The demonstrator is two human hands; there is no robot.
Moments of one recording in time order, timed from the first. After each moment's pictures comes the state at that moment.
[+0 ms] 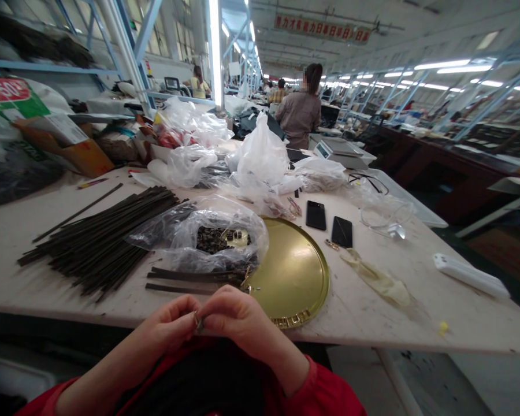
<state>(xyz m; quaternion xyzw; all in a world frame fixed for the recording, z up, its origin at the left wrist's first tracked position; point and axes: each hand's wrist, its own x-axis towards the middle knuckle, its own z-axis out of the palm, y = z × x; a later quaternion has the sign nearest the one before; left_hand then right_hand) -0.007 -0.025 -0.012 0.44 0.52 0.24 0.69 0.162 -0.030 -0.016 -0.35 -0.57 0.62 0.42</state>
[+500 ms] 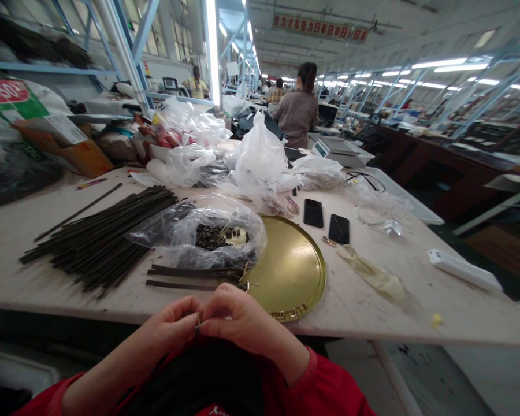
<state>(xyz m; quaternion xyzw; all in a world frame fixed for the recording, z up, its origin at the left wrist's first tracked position) -0.004 -0.033 -0.019 0.46 0.50 0.23 0.69 0.168 -0.034 -0.011 -0.38 -0.65 0.56 0.35</state>
